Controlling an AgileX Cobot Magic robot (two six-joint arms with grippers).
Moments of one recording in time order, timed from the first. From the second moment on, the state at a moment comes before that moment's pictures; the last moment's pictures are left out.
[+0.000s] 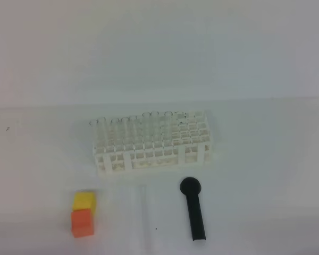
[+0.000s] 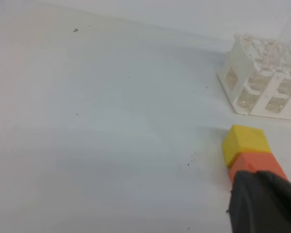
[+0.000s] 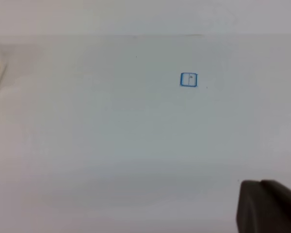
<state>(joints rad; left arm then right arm) -0.09 0.00 0.00 0.00 0.34 -0.11 -0.11 -0.01 0.02 0.18 0.36 -0.21</state>
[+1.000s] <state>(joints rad) -0.09 0.00 0.00 -0.29 0.07 -0.28 -0.11 -0.01 0.02 0.18 0.36 -0.21</state>
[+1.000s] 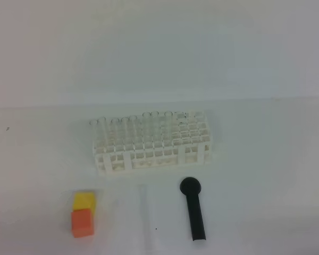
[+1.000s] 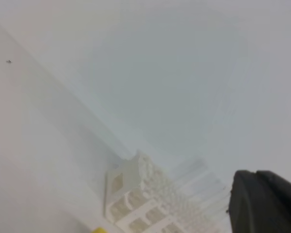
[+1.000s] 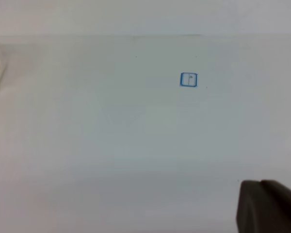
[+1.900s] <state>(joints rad) -0.14 0.18 -0.48 -0.52 0.44 -0.22 -0.11 -0.01 0.02 0.17 0.36 -0.21</state>
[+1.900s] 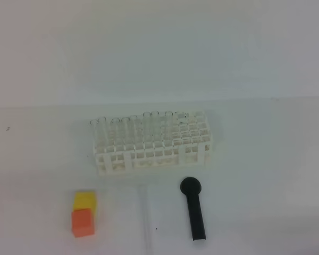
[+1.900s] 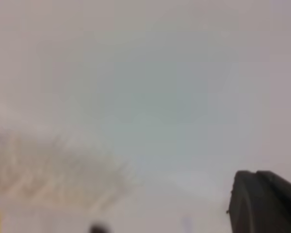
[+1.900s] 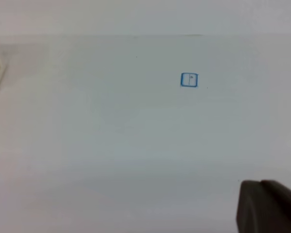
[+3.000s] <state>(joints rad) -0.50 1.66 -1.09 -0.23 0.92 -0.23 -0.11 -0.01 0.02 0.17 0.36 -0.21</state>
